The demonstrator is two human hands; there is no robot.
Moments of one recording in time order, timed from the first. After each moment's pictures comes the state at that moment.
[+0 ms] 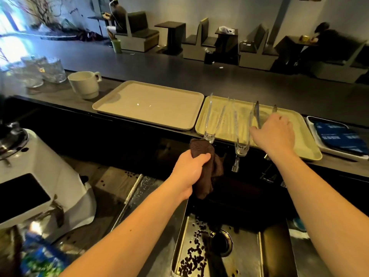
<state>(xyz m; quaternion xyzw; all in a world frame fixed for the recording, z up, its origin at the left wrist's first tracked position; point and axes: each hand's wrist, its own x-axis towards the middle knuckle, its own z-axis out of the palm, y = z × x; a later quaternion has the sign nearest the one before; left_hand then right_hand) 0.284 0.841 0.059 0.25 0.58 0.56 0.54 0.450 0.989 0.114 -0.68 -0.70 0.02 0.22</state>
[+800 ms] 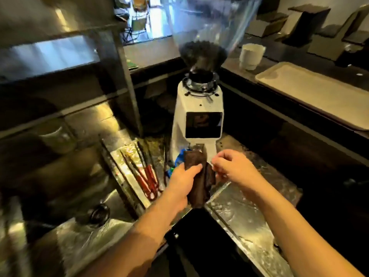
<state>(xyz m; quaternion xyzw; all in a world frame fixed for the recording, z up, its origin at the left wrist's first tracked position) 0.099 0.508 -0.019 -0.03 0.59 0.71 0.38 0.167 0.636 0.031 -0.28 -0.75 0.60 0.05</state>
